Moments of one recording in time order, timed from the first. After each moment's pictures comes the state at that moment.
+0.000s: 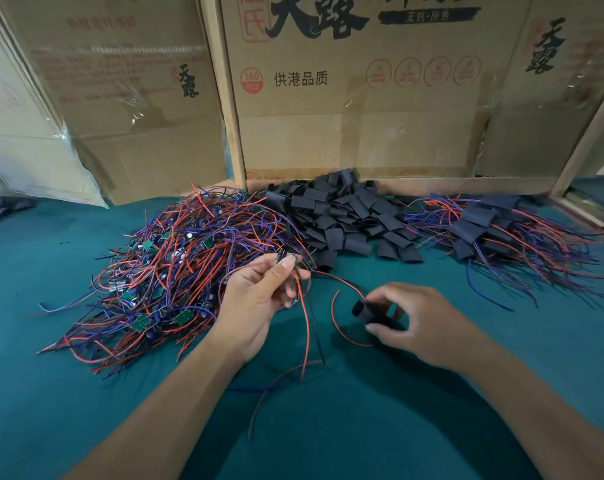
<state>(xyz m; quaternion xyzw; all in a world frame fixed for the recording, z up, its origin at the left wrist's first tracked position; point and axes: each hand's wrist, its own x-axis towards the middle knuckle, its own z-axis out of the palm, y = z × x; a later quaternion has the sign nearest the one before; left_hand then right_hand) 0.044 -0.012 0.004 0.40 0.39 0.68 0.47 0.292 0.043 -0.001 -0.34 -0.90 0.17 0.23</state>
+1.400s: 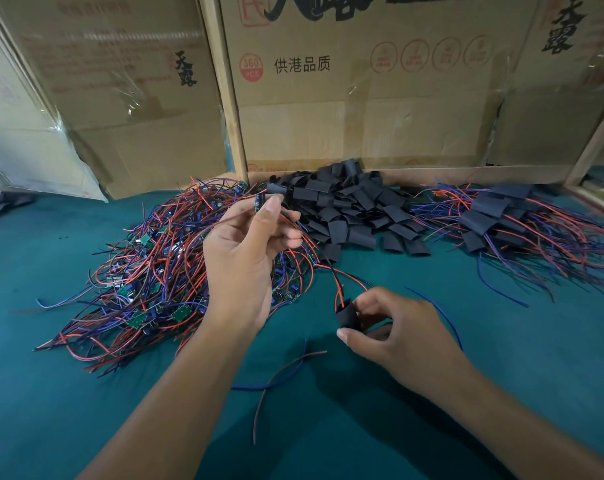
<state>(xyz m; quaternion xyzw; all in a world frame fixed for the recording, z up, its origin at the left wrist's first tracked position) 0.065 -0.015 0.059 0.37 0.33 0.80 0.34 0.254 0.004 -0.015 -0.44 -0.77 0.31 0.35</state>
